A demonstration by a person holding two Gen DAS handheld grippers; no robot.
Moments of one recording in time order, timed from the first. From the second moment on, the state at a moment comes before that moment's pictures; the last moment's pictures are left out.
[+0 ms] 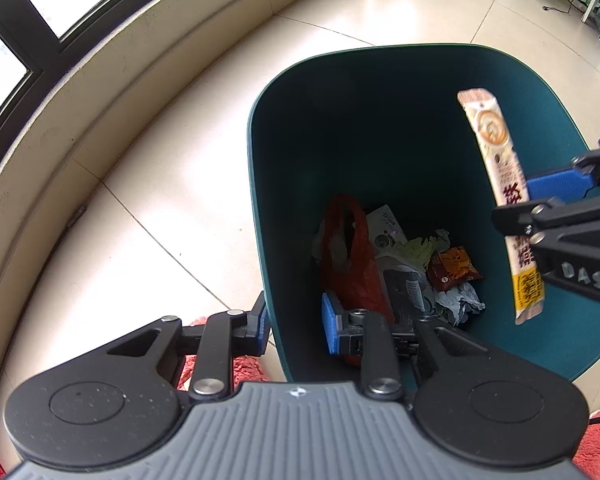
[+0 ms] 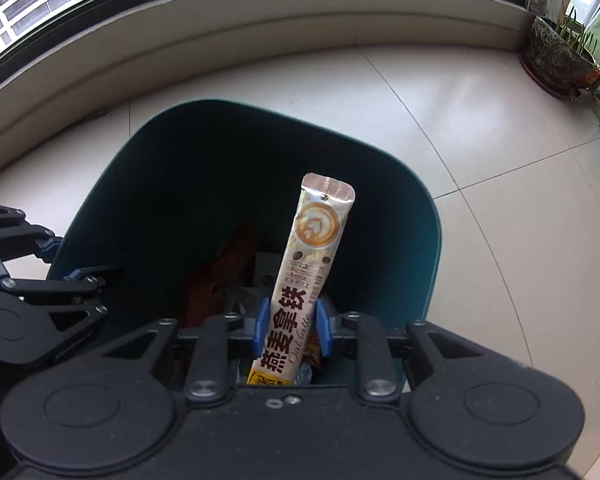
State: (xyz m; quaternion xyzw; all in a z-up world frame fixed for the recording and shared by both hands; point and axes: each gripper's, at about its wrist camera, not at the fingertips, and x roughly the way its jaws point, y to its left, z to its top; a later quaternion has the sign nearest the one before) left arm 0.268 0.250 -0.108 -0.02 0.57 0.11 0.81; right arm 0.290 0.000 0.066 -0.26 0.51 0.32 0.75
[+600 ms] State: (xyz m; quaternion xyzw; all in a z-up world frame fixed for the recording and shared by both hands) left arm 0.272 0.250 -0.112 -0.01 0.58 0.11 0.81; right arm 0.287 0.005 0.025 -0.26 0.54 0.30 0.74
